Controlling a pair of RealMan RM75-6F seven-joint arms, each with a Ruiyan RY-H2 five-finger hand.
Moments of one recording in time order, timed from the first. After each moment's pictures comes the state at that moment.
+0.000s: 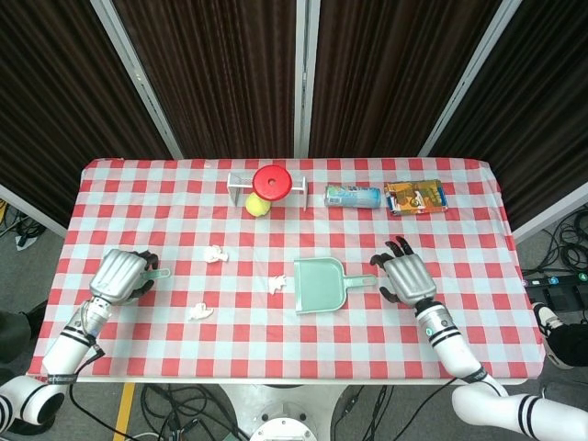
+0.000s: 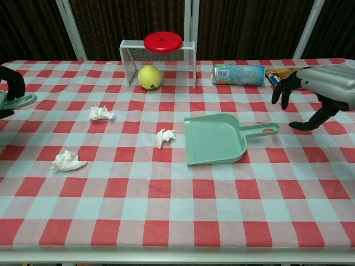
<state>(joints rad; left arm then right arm) -0.51 -1.35 0.02 -1.33 1.42 1.15 0.12 0.56 -1.44 0.17 -1.54 -1.18 0.95 -0.44</state>
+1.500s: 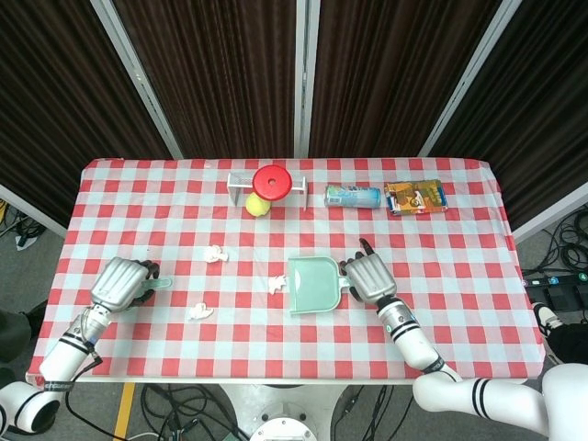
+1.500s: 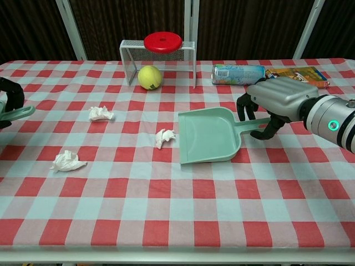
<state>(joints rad) -0.48 -1.34 0.02 -1.36 1.47 1.12 0.12 0.70 -1.60 0.14 -1.48 -1.05 0.96 -0.64</state>
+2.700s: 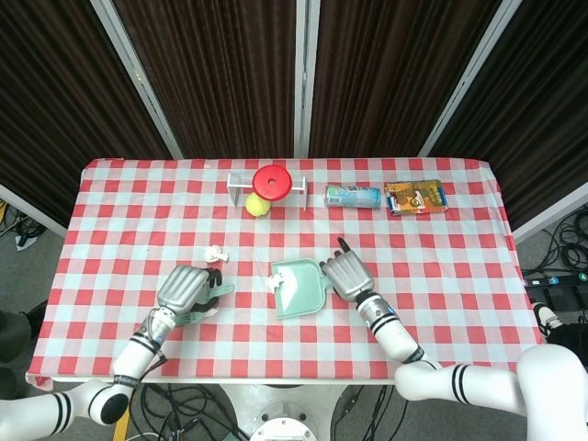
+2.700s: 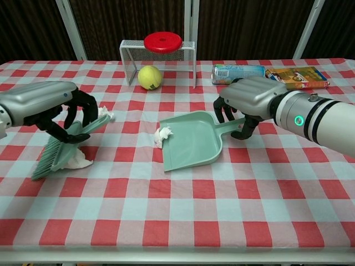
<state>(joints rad) -0.56 -1.56 -0.12 -1.51 1.26 1.00 0.26 0.85 -1.66 0.12 -1.45 -0.93 0.92 -0.76</state>
